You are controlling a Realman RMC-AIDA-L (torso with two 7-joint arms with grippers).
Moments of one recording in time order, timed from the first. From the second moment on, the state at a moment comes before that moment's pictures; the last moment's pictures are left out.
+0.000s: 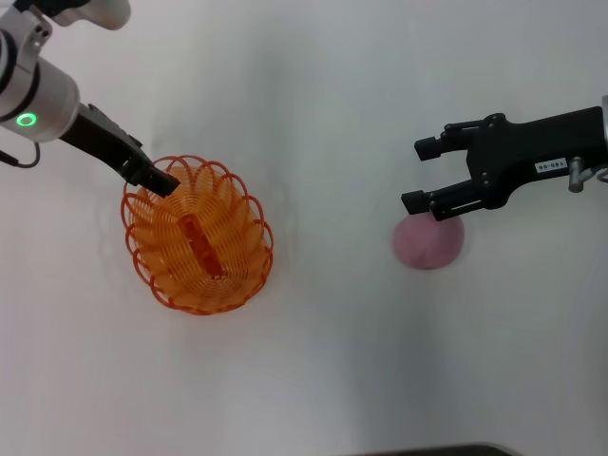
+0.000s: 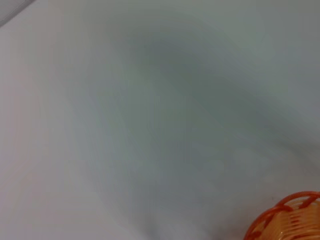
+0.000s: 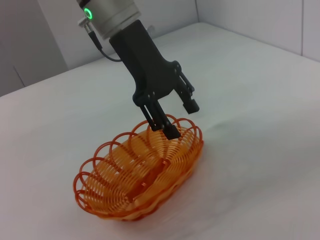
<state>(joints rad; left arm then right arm) -0.82 -2.15 1.02 0.91 2.80 1.34 -2.17 0.55 2.07 -0.71 -0.84 -2.25 -1.65 1.53</state>
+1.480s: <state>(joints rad) -0.81 -2.03 0.44 0.76 2.67 1.44 -2.23 0.56 2.07 -0.71 -0.85 -2.25 -1.62 1.53</state>
